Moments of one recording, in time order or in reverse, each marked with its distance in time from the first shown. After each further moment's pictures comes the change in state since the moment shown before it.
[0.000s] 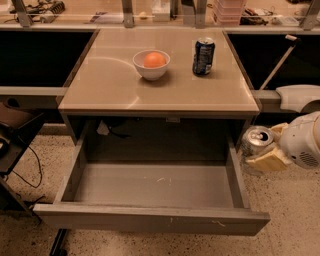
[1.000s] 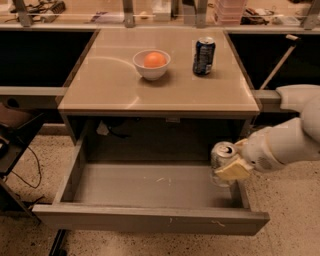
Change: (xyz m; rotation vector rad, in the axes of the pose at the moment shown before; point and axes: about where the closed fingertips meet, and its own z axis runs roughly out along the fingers) arm 0.000 0.030 0.092 -0.227 -0.026 0.052
